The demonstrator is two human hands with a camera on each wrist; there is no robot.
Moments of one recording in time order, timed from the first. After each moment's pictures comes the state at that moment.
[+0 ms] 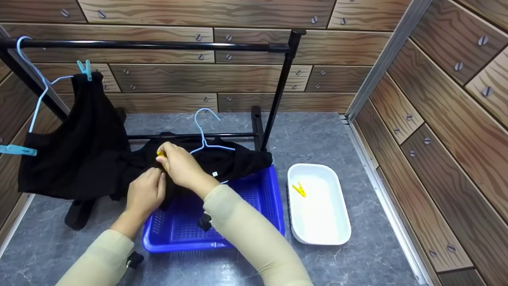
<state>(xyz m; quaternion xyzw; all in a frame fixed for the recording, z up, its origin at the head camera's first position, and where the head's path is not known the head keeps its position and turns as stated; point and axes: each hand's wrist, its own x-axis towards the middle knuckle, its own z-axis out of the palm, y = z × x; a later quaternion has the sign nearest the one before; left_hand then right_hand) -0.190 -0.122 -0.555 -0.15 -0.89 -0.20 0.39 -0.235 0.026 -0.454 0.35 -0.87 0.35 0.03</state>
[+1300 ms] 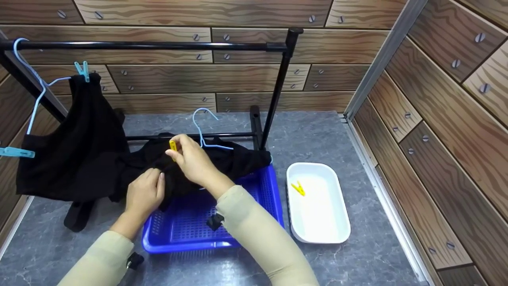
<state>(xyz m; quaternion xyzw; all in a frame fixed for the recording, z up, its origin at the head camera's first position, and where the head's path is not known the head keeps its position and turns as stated) -0.192 -0.122 -0.556 -0.14 -0.89 -0.19 0.39 -0.234 0.058 -0.441 0.31 -0.82 0.49 0.04</state>
